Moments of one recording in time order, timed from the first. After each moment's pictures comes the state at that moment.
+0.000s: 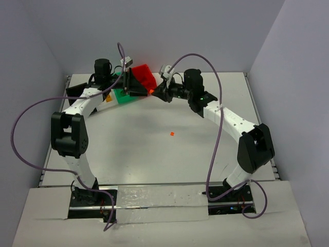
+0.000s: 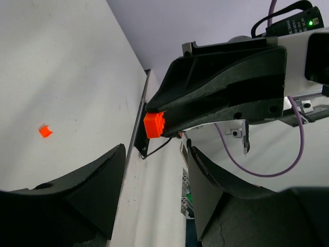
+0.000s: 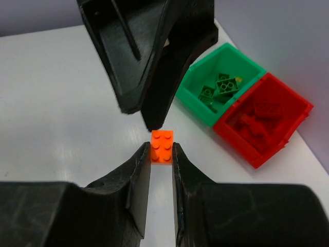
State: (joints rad) left arm -0.19 1.88 1.51 0.02 1.34 -0.82; right arm 0.52 1.63 1.31 0.13 -0.63 -0.24
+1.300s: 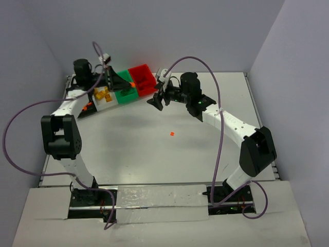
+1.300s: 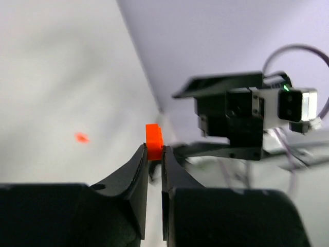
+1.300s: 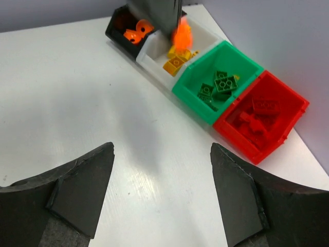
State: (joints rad) left arm -0.01 1.84 1.45 0.13 1.31 -0.96; right arm 0.58 1.59 1.29 0.11 -0.54 -0.25
